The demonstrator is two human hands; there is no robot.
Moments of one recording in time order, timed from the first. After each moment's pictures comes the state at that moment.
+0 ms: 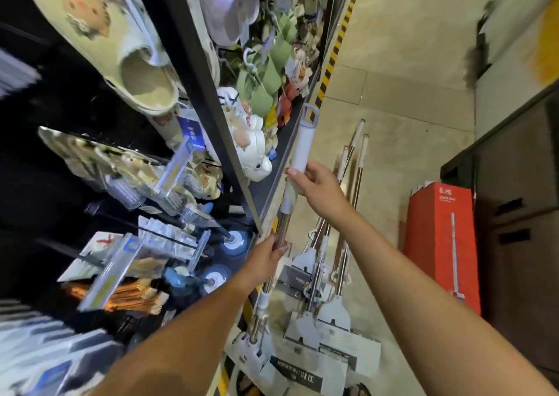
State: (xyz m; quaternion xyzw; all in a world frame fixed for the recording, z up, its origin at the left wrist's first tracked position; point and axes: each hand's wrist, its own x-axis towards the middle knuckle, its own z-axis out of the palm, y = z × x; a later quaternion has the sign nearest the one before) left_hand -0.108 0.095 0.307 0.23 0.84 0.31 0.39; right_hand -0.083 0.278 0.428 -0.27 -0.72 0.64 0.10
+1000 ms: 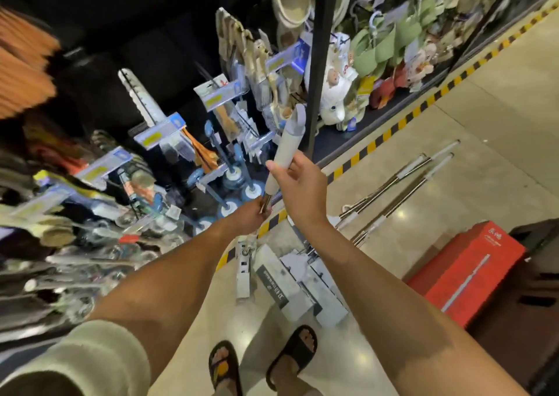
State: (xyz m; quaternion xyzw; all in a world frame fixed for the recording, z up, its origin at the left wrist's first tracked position) left_hand 0.072 -0.034 0.374 0.08 0.89 0.28 0.34; right_hand 0.106 0.126 0.500 -0.10 -0.78 0.62 0.05
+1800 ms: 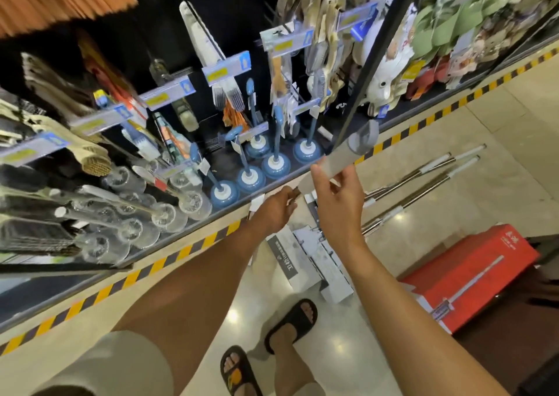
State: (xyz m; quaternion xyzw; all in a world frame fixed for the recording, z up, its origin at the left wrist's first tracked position) left_hand 0.166 -0.086 0.295 0.03 0.90 0.38 0.22; right_hand 0.211 0.062 0.504 -0.11 -0.75 0.65 0.05
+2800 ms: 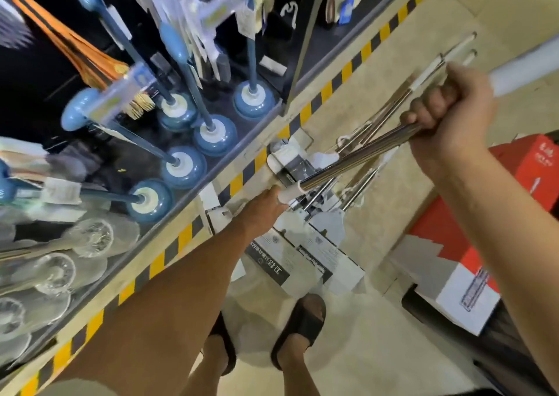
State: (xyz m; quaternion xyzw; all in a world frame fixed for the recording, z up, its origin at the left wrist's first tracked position) left_hand 0.076 -0.020 0.044 0.13 0.86 0.27 0.42; right_hand 0.046 0.231 0.275 -0.36 -0.46 0.80 0.16
